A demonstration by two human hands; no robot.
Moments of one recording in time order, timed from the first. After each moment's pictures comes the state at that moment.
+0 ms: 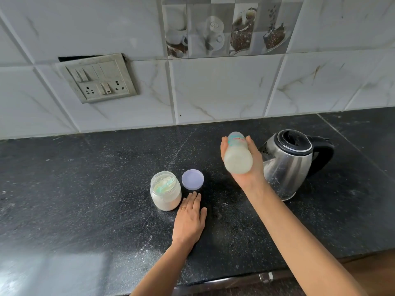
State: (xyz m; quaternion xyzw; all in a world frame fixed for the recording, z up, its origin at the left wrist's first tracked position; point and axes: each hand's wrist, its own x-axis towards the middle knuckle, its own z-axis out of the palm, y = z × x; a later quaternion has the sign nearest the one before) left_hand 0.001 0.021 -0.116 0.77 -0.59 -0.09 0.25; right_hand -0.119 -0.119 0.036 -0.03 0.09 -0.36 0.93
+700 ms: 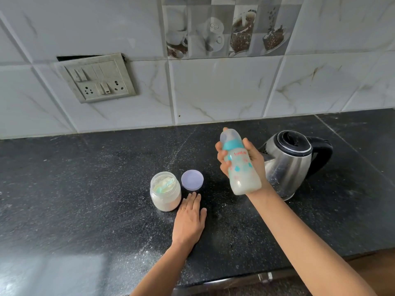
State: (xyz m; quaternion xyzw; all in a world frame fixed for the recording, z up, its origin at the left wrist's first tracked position) left_hand 0.002 0.020 -0.116 0.76 -0.59 -0.09 0.25; right_hand -0.120 -0.106 0.045 -0.15 0.09 -0.32 0.93
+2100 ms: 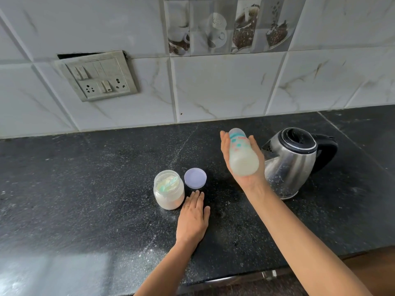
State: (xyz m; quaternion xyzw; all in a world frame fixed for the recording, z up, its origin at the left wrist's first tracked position) left_hand 0.004 0.020 -0.116 0.76 -0.59 -0.11 0.23; right_hand -0.111 -0.103 0.040 0.02 0.05 -0.34 0.94
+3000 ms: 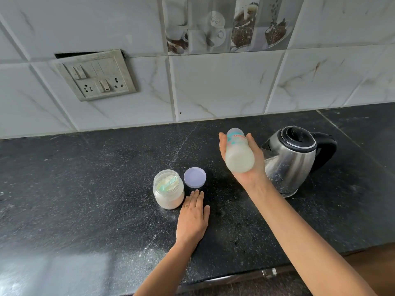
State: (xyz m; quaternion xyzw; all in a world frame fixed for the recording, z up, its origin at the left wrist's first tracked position) left_hand 0.004 0.020 -0.114 0.76 -0.59 -0.10 0.25; right_hand -0.112 -0.107 0.043 -0.03 0.06 -0.35 0.93
